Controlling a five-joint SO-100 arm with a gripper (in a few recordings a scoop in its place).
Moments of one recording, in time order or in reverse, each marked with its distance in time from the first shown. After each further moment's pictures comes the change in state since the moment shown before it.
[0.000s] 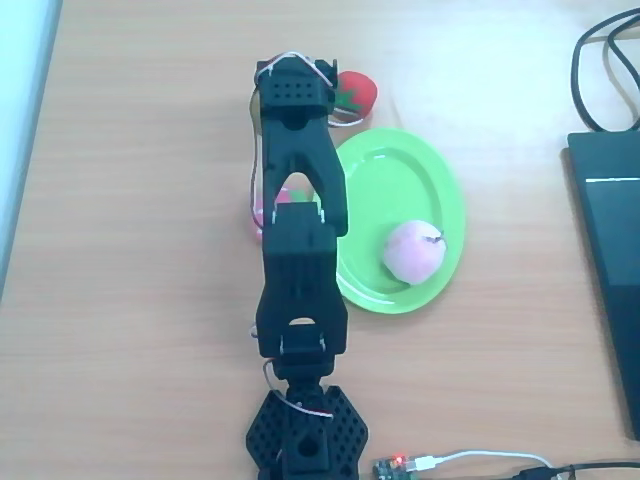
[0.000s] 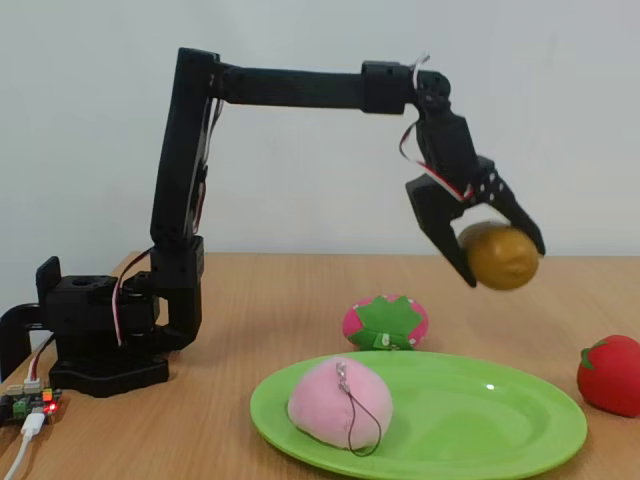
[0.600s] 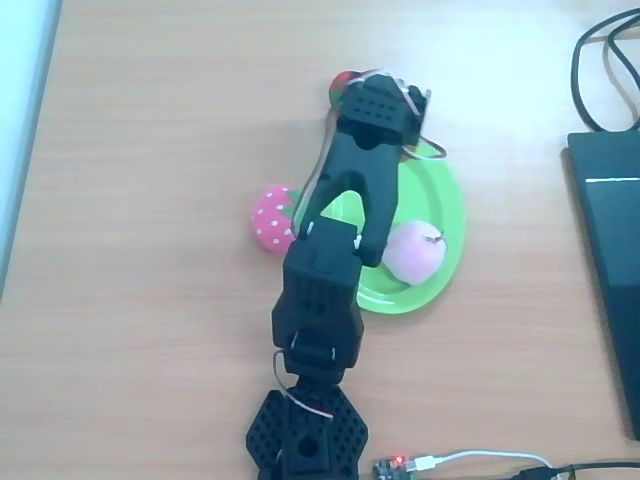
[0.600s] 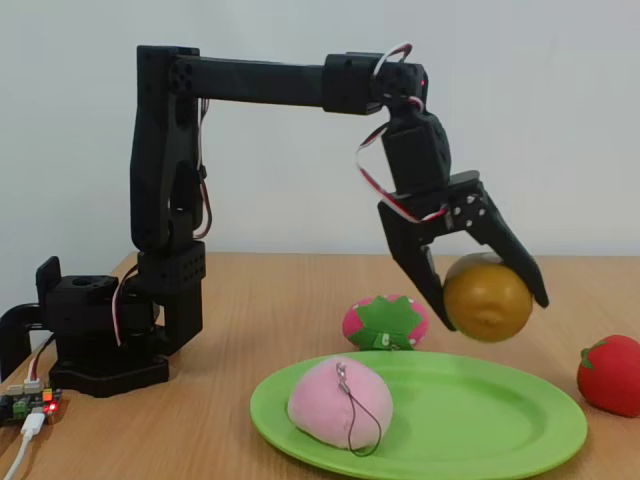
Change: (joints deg) arm 21.0 5.8 7.8 1.7 -1.3
